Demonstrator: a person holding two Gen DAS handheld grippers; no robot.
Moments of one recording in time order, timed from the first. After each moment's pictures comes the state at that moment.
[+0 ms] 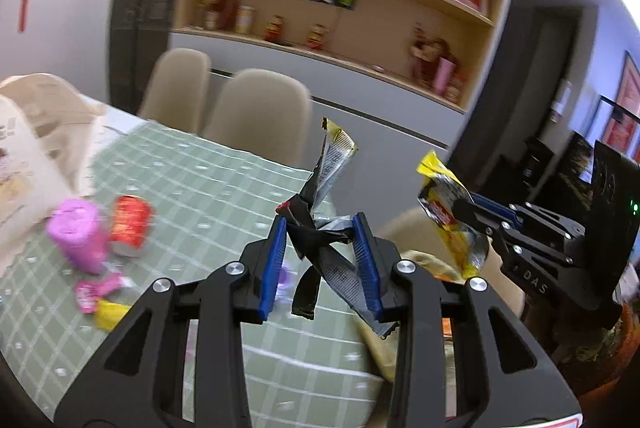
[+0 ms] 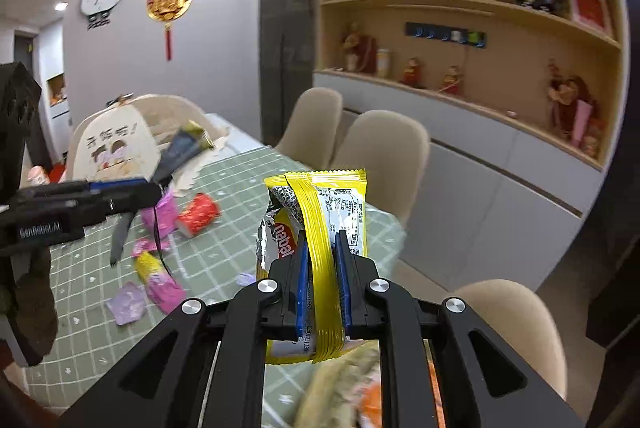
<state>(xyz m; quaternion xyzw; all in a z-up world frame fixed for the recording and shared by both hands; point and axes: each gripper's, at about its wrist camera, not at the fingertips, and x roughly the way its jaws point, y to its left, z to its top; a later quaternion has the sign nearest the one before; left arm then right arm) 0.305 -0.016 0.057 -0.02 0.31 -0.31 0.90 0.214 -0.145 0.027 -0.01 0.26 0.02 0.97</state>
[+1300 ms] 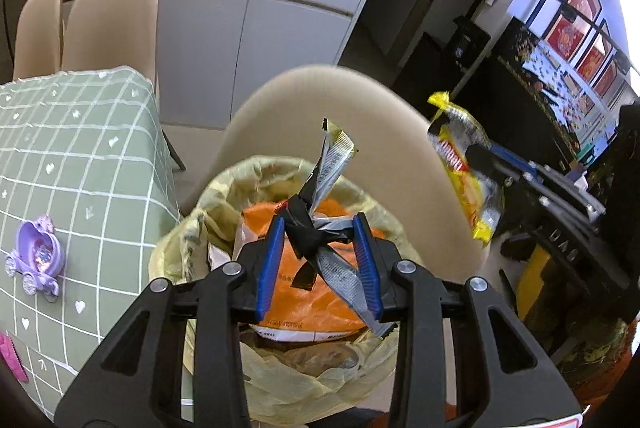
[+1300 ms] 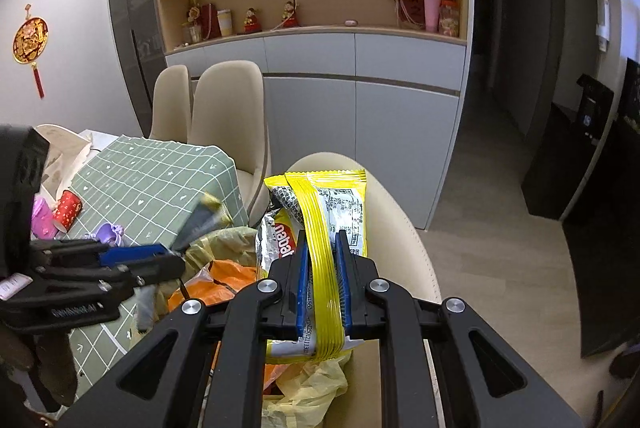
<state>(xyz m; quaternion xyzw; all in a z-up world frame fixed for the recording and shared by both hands) 0.295 -0.251 -0.070 0.07 0.45 -0.46 0.76 0.149 -0.314 -0.063 0.11 0.33 -0.18 0.92</state>
